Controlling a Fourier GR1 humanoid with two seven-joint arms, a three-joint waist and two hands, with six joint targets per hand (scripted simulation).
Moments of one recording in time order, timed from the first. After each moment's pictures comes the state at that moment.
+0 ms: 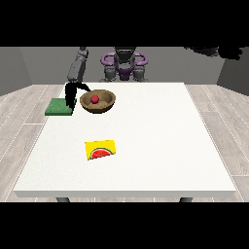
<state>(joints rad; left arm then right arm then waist) -0.97 0.72 0.41 -0.92 0.31 -0.26 -0.21 -0.35 -0.18 -0.29 -1.13 -0.27 0.18 -0.26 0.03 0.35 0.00</state>
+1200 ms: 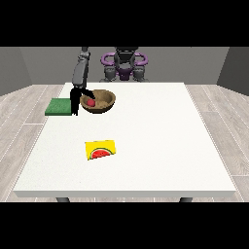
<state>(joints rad) -1.08 0.79 0.41 -1.00 0.40 -0.29 -0.06 -0.44 -0.16 -0.30 -0.97 -0.21 0.07 -0.36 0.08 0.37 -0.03</state>
